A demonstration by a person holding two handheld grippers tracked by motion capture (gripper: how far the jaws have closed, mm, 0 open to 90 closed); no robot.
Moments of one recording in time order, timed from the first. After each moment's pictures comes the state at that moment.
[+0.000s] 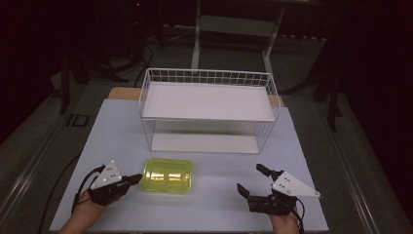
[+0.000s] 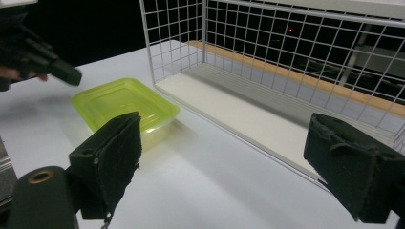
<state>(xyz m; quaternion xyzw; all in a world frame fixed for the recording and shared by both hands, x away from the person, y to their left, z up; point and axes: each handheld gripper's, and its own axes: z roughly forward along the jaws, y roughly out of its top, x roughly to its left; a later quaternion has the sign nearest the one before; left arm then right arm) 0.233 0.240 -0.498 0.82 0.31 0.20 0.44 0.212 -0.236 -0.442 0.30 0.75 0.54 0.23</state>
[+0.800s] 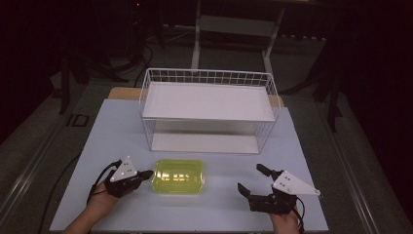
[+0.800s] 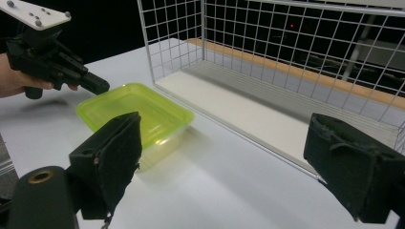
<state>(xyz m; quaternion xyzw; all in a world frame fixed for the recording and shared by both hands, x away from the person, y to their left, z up) 0.257 0.206 -0.517 0.84 0.28 0.18 0.43 0.215 -0.238 -0.445 0.31 0.75 0.54 0.22</state>
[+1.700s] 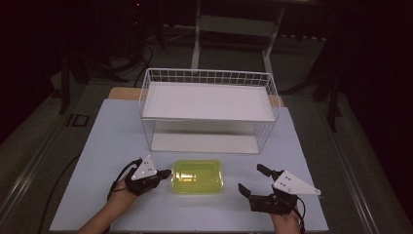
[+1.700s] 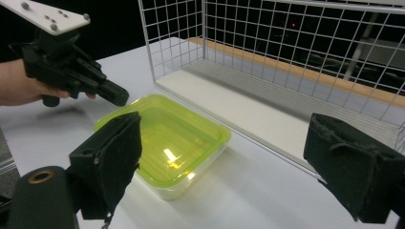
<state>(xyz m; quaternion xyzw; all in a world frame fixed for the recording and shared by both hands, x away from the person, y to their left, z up) 0.269 0.160 -0.519 0.84 0.25 0.16 0.45 0.216 -0.240 -0.445 0.31 0.75 0.54 0.21</state>
